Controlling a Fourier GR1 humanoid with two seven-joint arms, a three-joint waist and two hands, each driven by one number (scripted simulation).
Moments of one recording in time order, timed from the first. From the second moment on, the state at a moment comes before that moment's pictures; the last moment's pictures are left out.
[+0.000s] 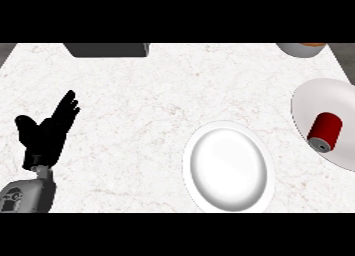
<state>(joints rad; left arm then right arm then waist) -0.16 0.19 0.12 -1.42 0.00 -0.02 0.17 -0.46 -0.63 -0.65 -0.80 0.09 0.48 -0.36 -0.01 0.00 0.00</state>
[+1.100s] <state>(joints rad) -0.20 0.18 0.13 -1.41 0.00 -0.05 0.19 -0.43 -0.91 -0.61 -0.36 0.11 0.48 -0.68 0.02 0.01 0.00</state>
